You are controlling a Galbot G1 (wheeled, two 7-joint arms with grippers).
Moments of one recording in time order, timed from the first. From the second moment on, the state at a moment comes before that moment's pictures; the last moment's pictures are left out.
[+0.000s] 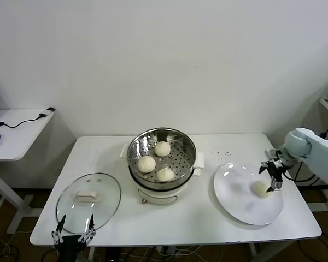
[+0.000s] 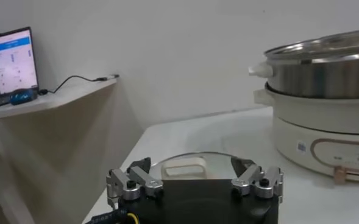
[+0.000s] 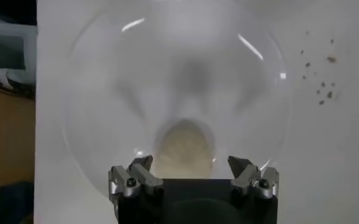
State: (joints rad) left arm 1.83 -1.56 -0.72 -2.04 0.05 -0.05 -0.01; right arm 0.10 0.61 -0.97 1.05 -0.01 -0.09 -1.13
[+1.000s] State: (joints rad) left arm 1.83 -1.57 -0.72 -2.03 0.05 -0.05 -0.01; right arm 0.02 0.70 -0.90 0.93 -0.06 -0.10 -1.14
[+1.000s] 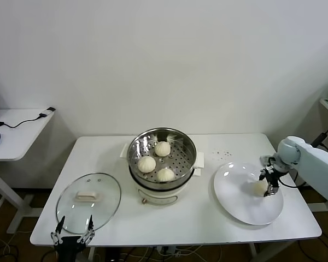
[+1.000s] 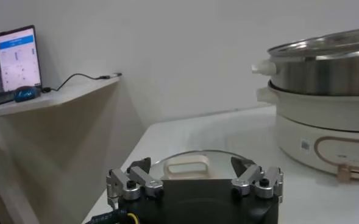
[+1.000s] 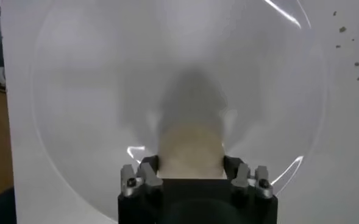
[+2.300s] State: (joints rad) left arm 1.82 -1.54 -0.69 -2.06 0.05 -0.04 0.00; right arm 0.78 1.23 -1.70 0.96 0.90 -0.25 -1.05
